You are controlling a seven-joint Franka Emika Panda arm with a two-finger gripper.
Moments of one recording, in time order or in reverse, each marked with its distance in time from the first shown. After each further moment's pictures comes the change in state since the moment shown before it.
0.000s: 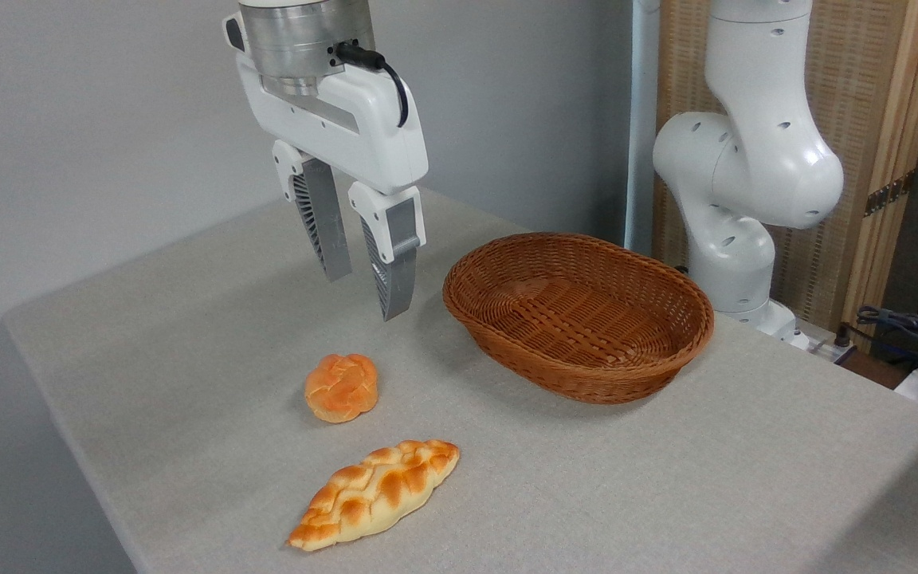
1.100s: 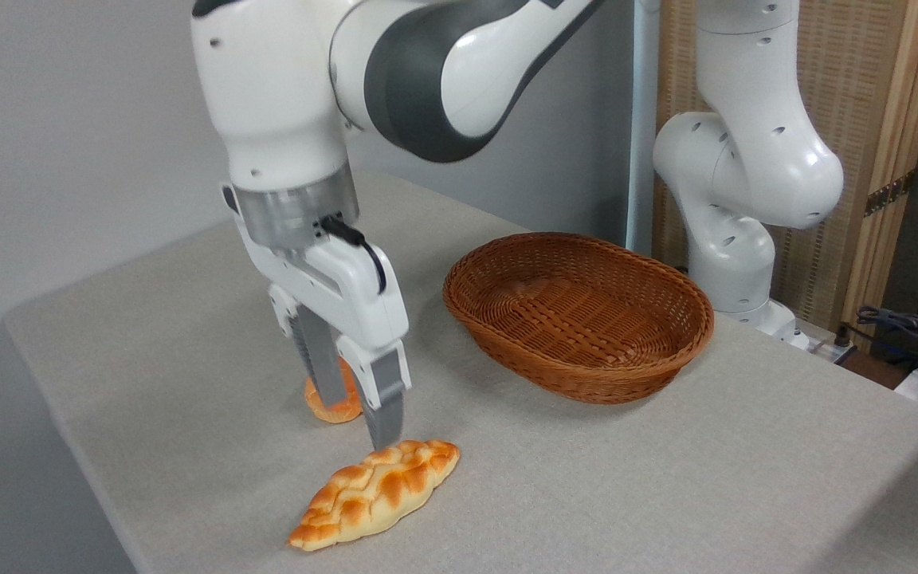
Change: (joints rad) arm 0.000 0.119 0.002 -0.162 0.064 0.286 0.000
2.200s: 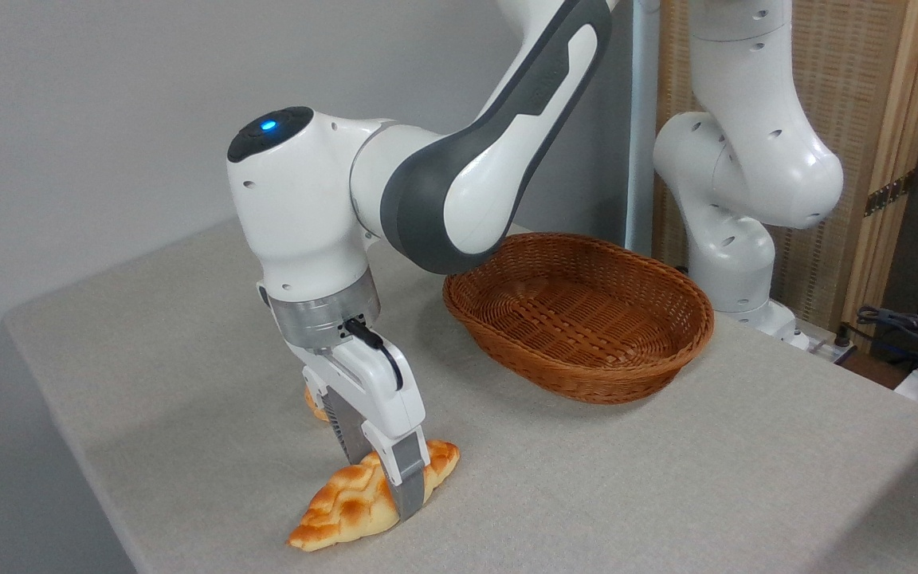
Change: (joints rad) arm -0.004 0.061 -0.007 -0.158 0.031 0.189 0.001
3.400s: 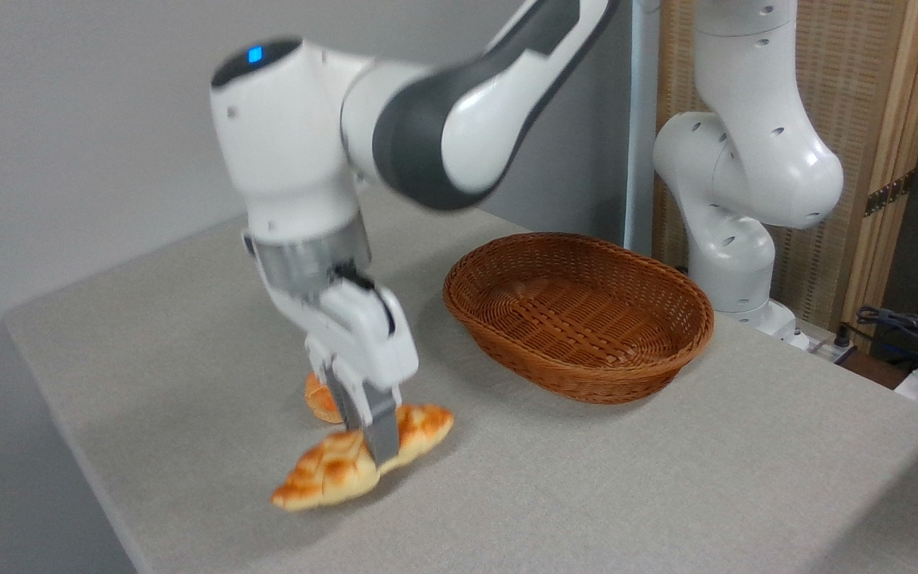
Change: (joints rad) arm 0.002 -0.061 0.004 0.079 0.001 -0.117 0.003
